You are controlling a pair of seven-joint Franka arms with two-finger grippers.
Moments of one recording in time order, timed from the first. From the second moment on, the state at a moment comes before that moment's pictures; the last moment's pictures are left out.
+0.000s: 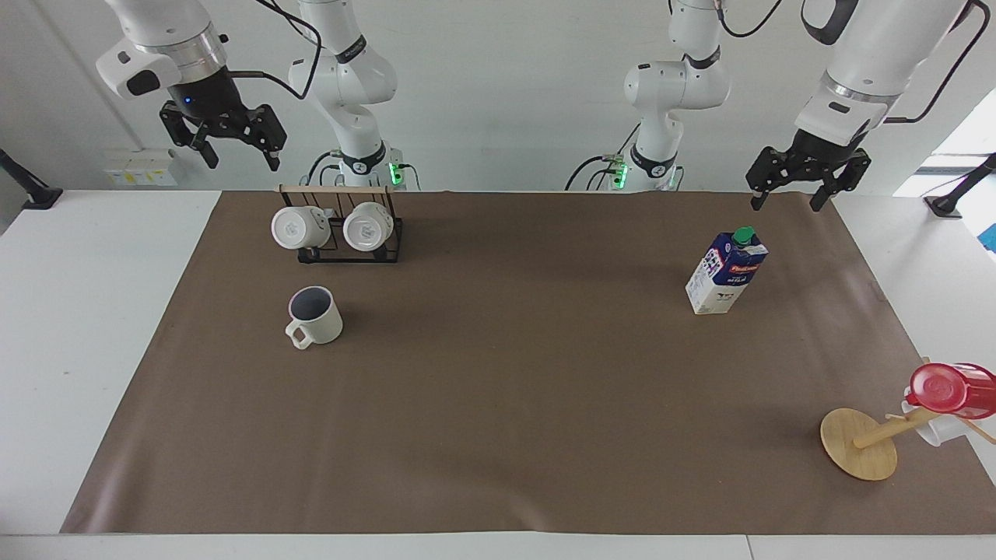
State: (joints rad) left arm -0.08 -0.11 0.01 -1.68 0.01 1.63 0.02; right arm 0.01 -0.10 -0.04 -1.55 -0.03 1.42 0.02
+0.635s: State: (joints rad) left arm -0.08 -0.11 0.01 -1.68 0.01 1.63 0.02; right arm 0.01 -0.11 -0.05 -1.55 -0.02 1.44 0.02
